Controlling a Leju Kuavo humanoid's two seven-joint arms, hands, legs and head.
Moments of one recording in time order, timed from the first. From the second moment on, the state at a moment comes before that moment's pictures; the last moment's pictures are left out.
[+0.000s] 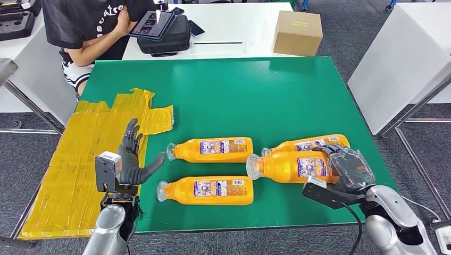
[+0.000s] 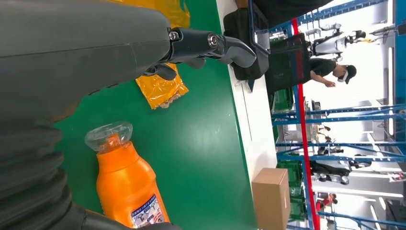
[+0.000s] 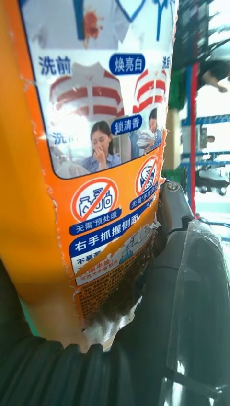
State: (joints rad) left arm -0.16 -0.15 -0.15 -1.37 -0.08 0.06 -0.34; right arm -0.03 -0.41 0.11 -1.73 0.73 0.10 -0.11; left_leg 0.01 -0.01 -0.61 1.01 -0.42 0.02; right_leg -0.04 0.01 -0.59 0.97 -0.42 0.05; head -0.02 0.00
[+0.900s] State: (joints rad) left arm -0.16 -0.17 -0.26 -1.41 -0.10 0.11 -0.28; right arm -0.26 0.14 0.19 -1.22 0.12 -0.25 -0.35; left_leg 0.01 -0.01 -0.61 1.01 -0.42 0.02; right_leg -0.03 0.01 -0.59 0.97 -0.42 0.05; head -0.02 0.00
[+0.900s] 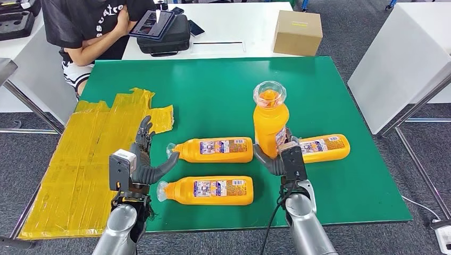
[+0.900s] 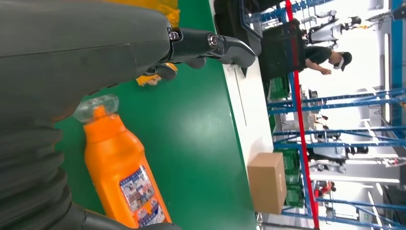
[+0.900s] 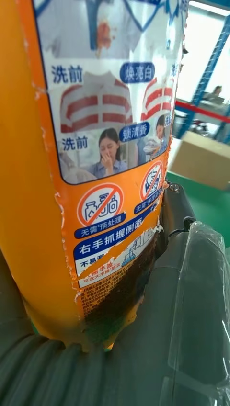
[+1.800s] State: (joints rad) left arm -0.21 -0.18 -0.30 -1.41 -0.10 0.11 -0.27; right arm -0.52 0.26 0.31 -0.85 0.04 -0.08 -0.38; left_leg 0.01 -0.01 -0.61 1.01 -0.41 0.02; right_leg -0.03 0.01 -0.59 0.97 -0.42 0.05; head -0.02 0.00
